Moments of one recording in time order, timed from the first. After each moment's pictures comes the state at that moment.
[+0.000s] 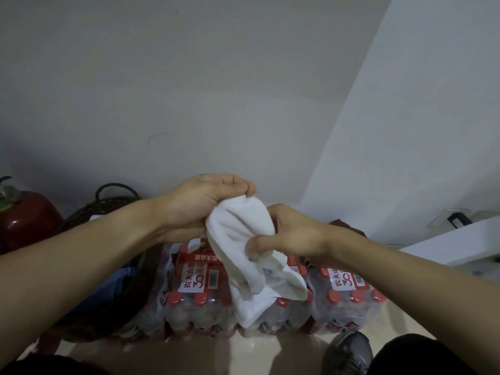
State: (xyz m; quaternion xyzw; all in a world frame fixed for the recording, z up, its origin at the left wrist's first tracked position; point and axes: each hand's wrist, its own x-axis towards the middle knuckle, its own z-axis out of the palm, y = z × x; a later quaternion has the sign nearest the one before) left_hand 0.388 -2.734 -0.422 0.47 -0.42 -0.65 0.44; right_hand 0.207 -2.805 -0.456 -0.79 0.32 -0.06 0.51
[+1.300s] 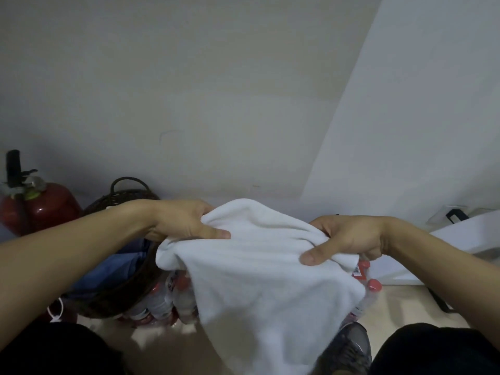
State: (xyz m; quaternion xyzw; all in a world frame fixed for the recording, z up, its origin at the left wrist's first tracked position) left_hand 0.425 -2.705 -0.452 0.60 -0.55 -0.56 0.17; right_hand 0.119 -2.804 -0.436 -0.62 0.32 0.15 0.70
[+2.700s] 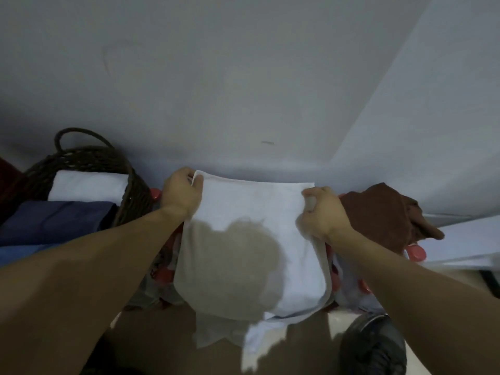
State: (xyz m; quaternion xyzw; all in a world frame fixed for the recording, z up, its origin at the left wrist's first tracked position) left_hand 0.474 -2.840 -0.684 0.84 -0.39 -0.13 0.36; right_hand 0.186 -2.916 -0.665 -0.74 0.59 -0.10 0.30
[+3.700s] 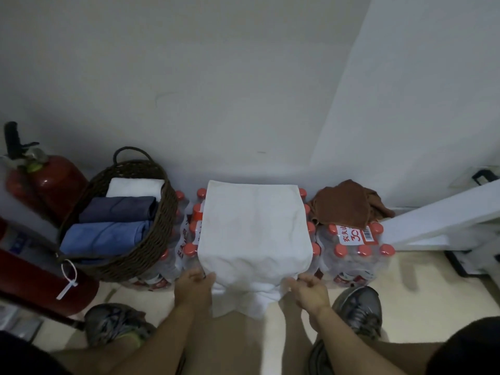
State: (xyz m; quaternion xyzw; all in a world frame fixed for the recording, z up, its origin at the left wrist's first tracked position) left_hand 0.360 -2.623 -0.721 0.84 -0.11 -0.33 0.42; right_hand 0.122 -2.718 -0.735 -0.35 0.69 -0.23 0.59
